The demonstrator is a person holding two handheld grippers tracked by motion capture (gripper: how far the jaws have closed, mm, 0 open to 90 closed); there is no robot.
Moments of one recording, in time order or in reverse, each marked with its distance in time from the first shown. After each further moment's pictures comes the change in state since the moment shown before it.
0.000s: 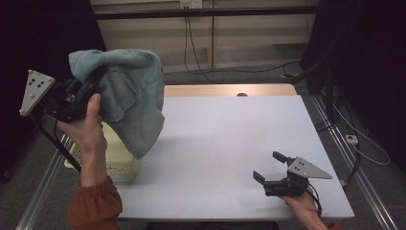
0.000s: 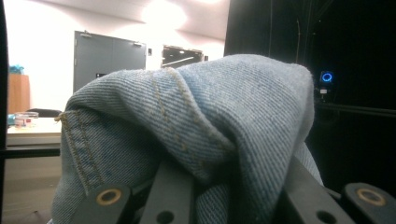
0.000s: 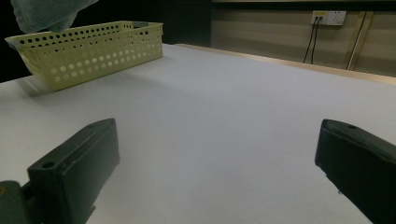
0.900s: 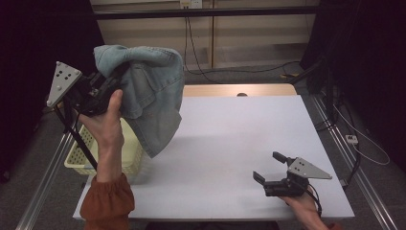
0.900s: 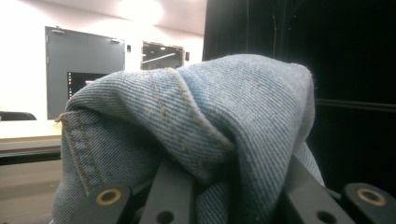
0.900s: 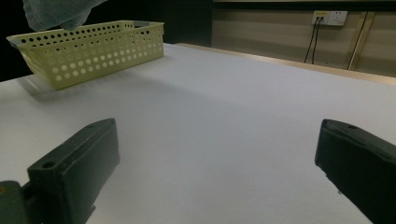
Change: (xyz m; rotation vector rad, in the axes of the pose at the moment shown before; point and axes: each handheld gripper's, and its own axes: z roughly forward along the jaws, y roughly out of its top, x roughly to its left) left arm -0.031 -0.001 0.025 0.021 -0.083 0.010; right arm 0.001 0.000 0.000 0.003 0.004 -0.004
